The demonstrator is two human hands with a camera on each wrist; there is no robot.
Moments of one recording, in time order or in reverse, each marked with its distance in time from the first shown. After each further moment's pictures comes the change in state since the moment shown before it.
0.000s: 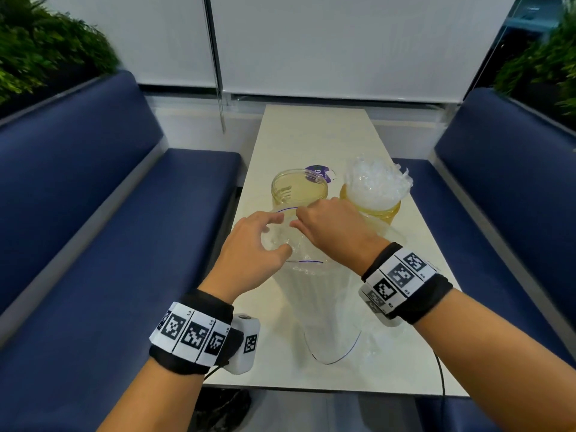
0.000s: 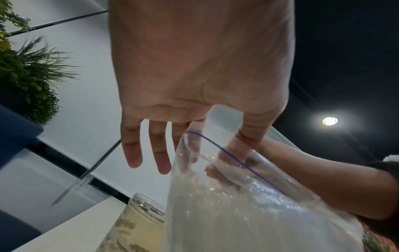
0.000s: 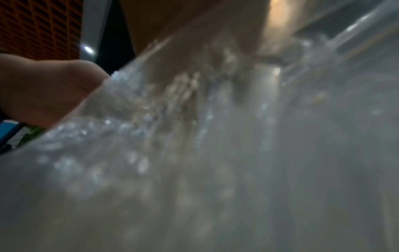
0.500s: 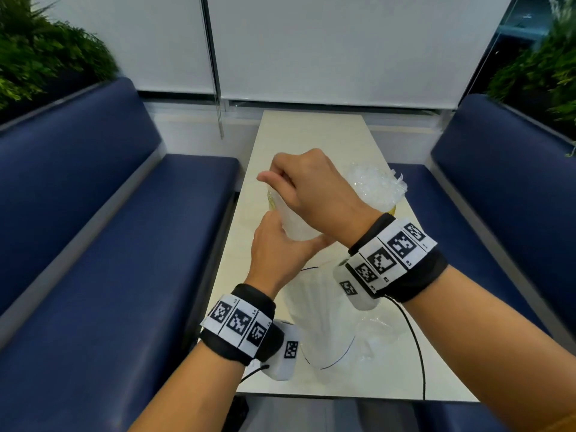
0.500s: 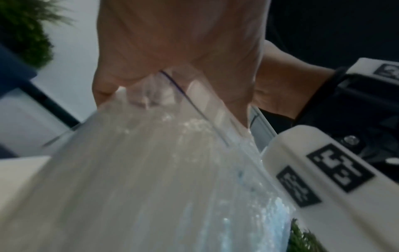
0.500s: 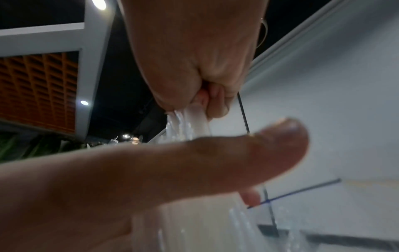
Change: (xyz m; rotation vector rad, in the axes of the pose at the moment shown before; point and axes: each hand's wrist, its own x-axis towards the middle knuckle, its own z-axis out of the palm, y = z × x) left_hand 0.014 0.038 0.043 -0.324 0.188 -0.023; right_hand 0.028 -0.002 -0.048 0.572 0.457 -0.025
